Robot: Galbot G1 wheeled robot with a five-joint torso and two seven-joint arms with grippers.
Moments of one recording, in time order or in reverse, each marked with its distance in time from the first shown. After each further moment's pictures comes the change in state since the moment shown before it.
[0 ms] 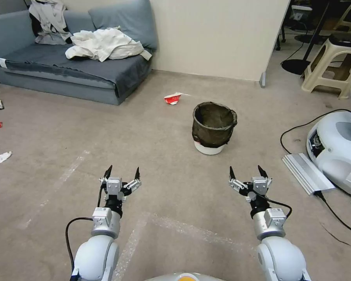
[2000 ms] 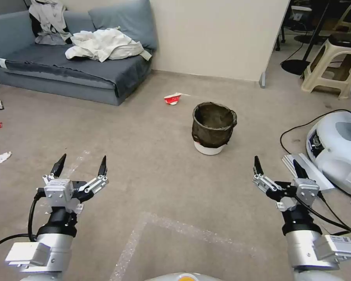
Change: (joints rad) left arm 0.383 0.140 -0.191 -0.504 -0.176 -0.051 -0.075; right arm -0.297 0.072 0.036 0.479 0.087 -0.046 0.042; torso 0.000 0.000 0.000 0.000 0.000
